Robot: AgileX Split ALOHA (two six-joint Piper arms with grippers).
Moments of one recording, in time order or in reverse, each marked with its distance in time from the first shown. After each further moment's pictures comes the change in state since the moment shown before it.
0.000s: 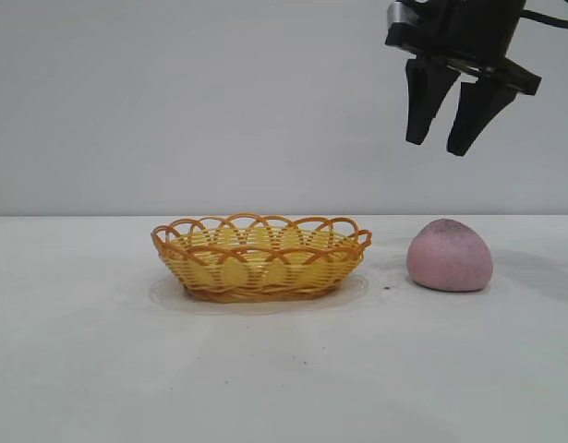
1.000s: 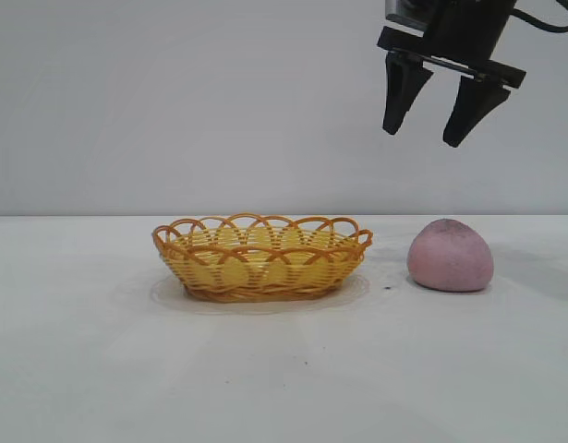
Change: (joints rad) left arm 0.000 0.182 0.000 0.029 -0.010 -0.007; right arm 0.000 -0.001 0.002 0.000 -0.156 -0.058
